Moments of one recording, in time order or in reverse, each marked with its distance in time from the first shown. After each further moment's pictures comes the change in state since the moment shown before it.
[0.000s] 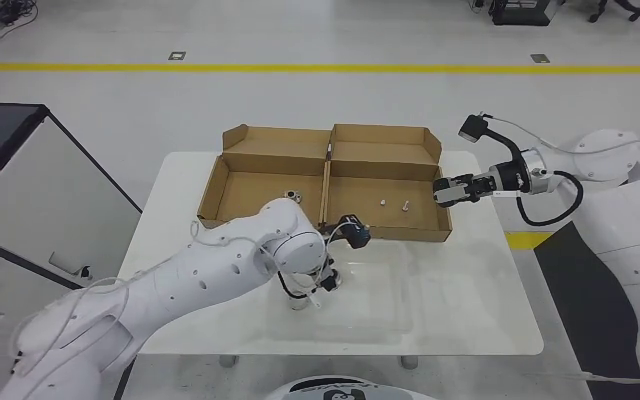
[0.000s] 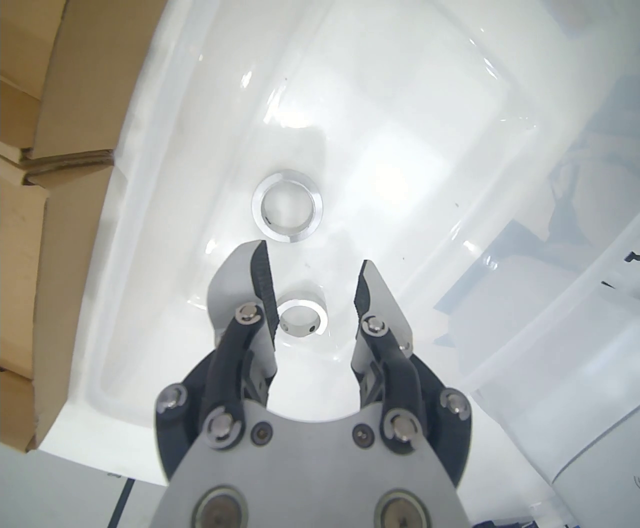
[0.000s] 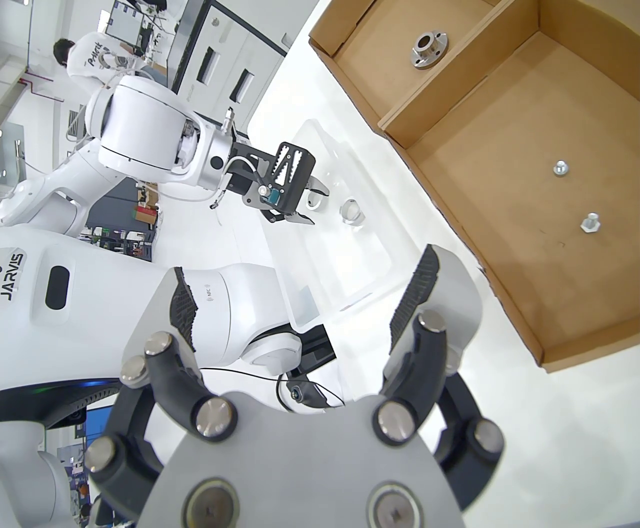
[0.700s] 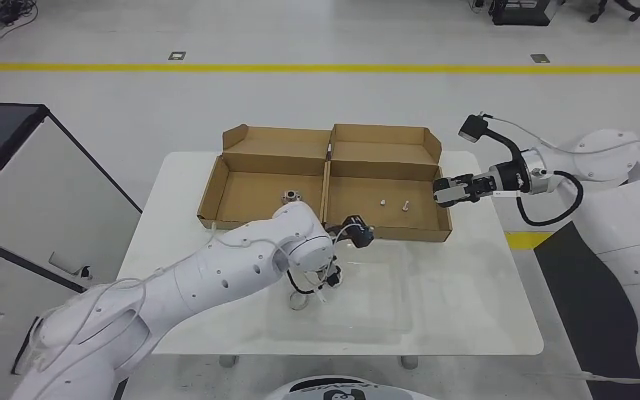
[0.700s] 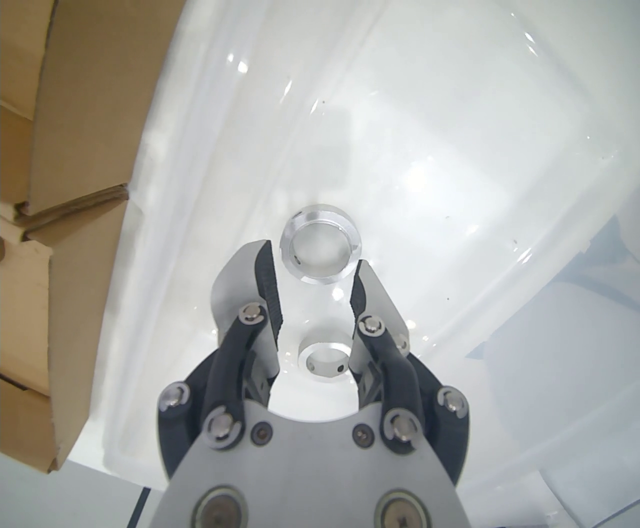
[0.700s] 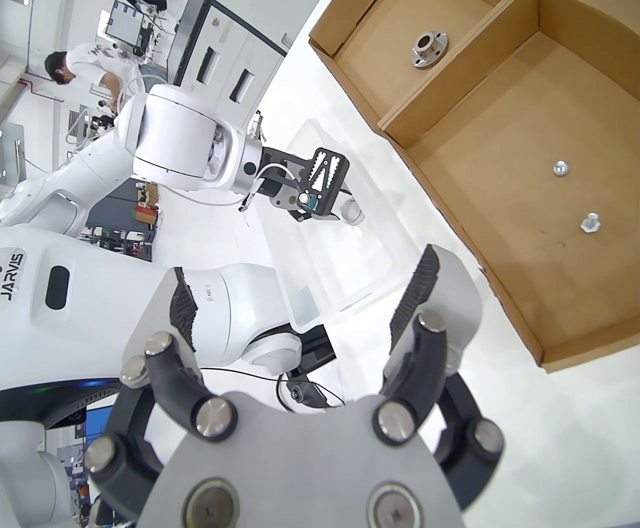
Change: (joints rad) left arm -0.002 -0.067 0.052 0.122 0.101 -0.048 0.049; right arm 0.000 0.000 0.000 0.000 0.000 0.000 0.000
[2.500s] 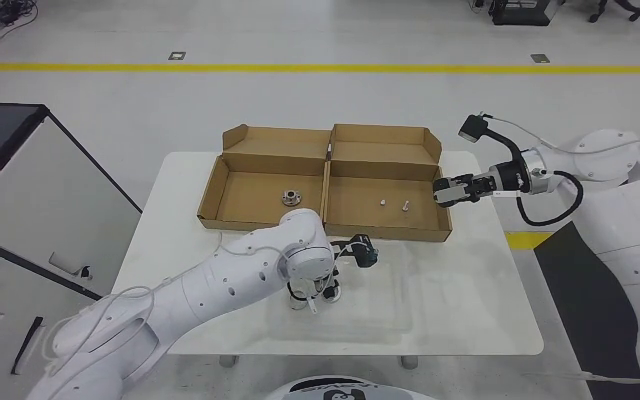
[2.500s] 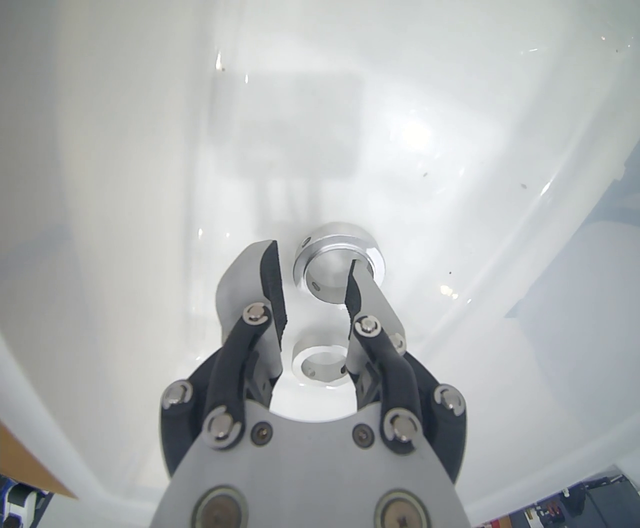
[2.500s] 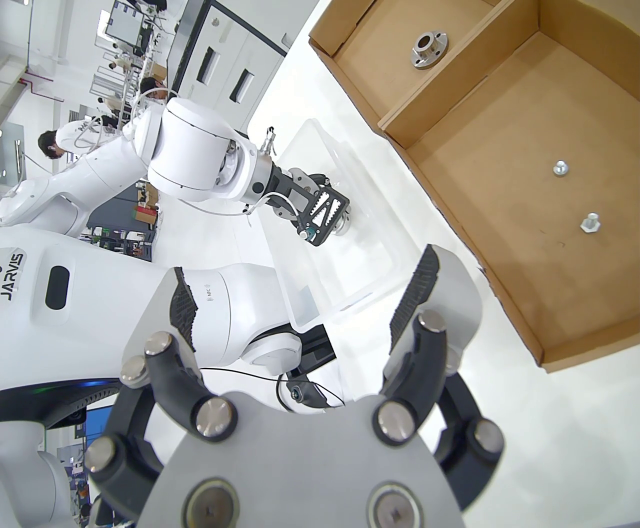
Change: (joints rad) left arm 0.074 -0.030 -0.048 0.020 0.038 -0.233 -0.067; right arm 0.000 0.000 0.000 0.000 0.000 0.000 0.000
